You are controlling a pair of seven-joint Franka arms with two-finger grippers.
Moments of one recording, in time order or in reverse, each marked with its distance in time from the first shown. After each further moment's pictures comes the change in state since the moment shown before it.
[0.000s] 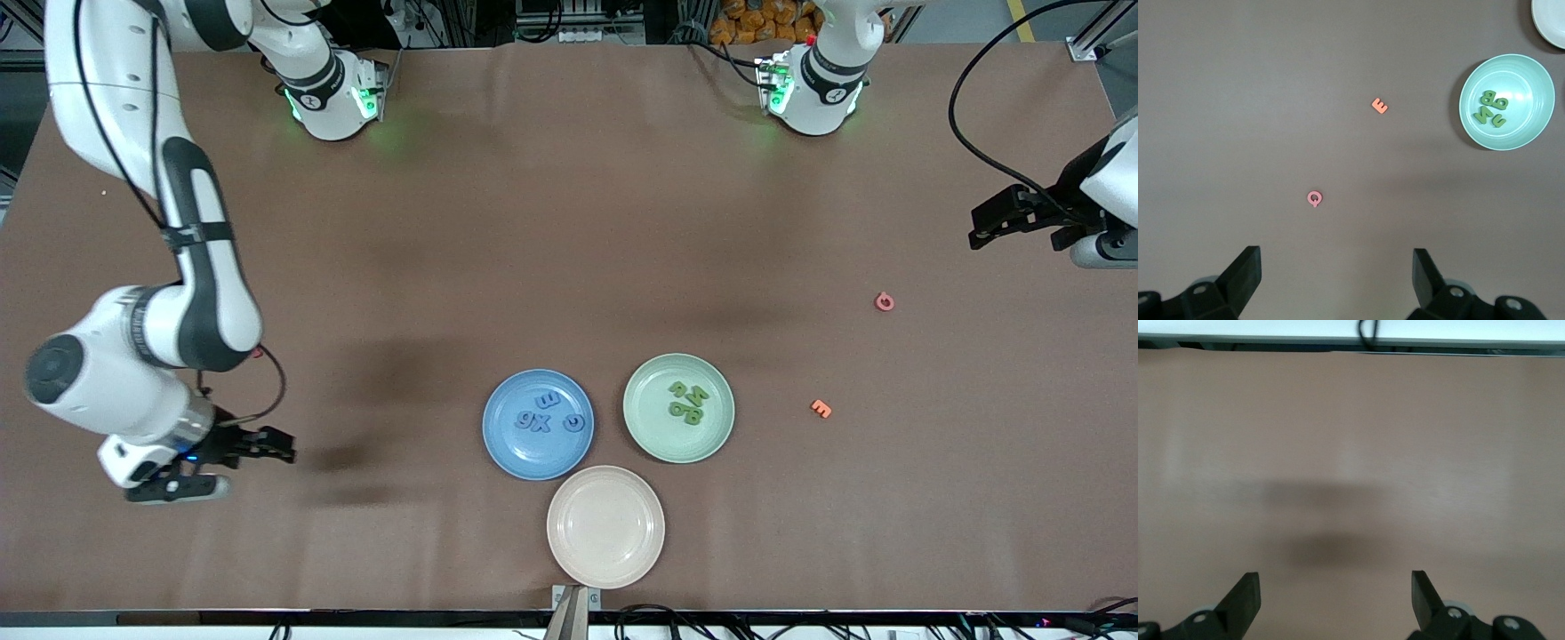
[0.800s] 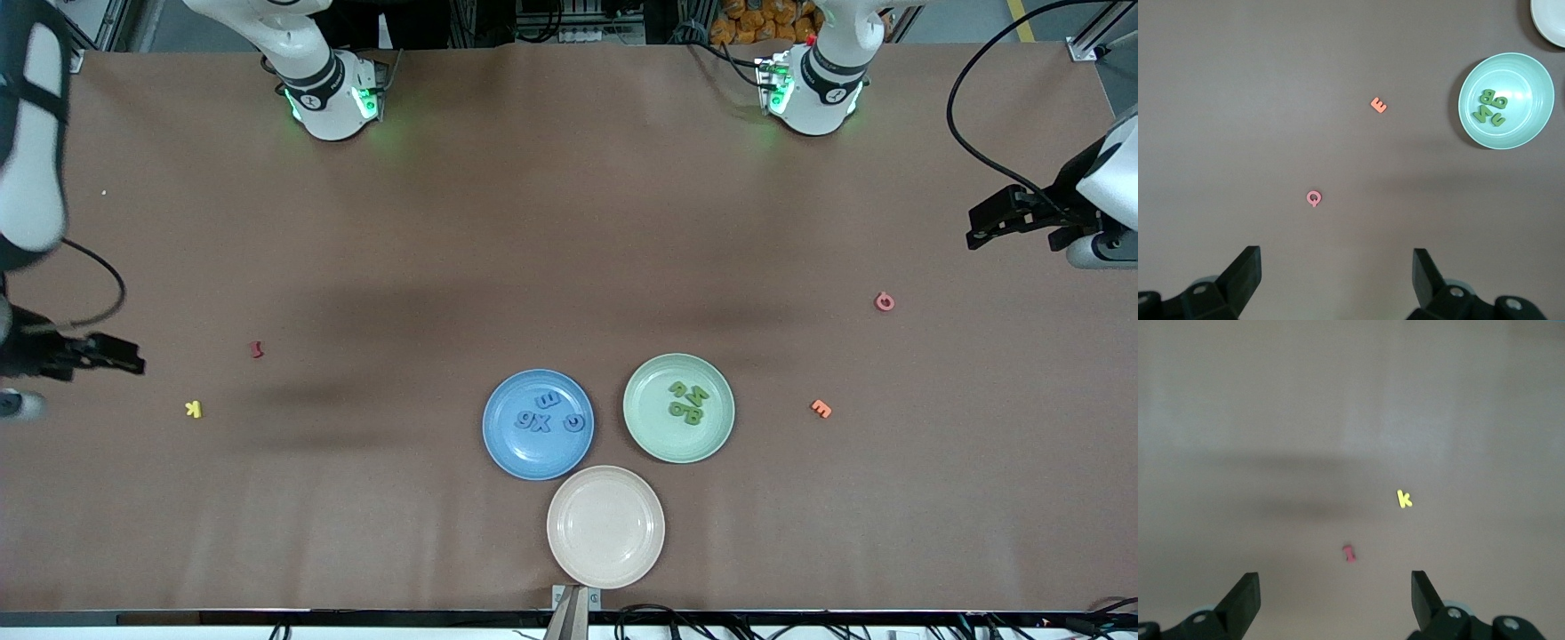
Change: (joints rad) left arm -0.001 0.000 -0.002 -0.001 0.000 0.000 0.000; right arm -0.083 -0.313 -0.054 0.032 -0.175 -0.503 -0.040
